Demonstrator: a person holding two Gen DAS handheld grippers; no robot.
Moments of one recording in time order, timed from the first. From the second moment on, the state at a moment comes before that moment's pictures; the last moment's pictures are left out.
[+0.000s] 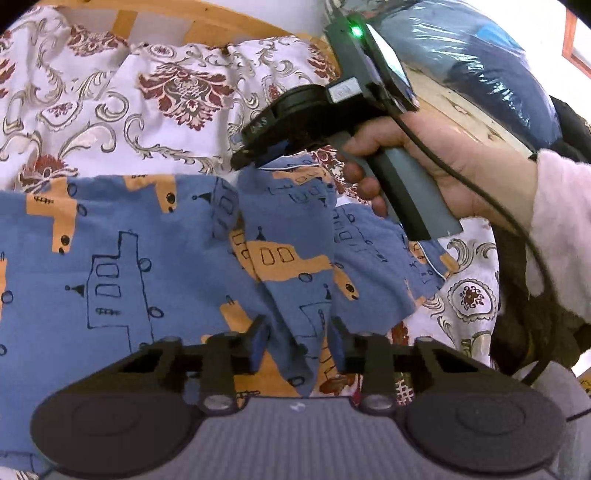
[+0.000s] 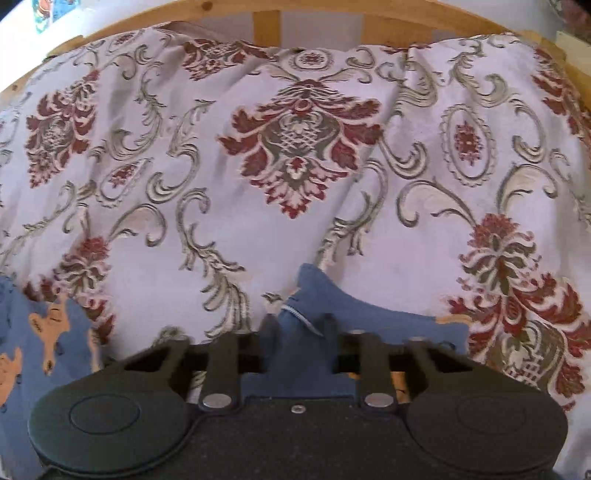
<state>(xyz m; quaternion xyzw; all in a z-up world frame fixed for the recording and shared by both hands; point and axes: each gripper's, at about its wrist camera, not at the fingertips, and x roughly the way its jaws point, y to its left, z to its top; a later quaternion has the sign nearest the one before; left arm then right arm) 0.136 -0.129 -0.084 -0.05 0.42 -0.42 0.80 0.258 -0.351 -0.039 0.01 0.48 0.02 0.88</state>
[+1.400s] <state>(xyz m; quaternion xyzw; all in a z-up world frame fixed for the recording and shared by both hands) 0.110 -0.170 -0.054 0.12 0.38 -0.50 0.77 -0.011 -0.483 -0.037 0.38 0.33 -0.26 0.82</state>
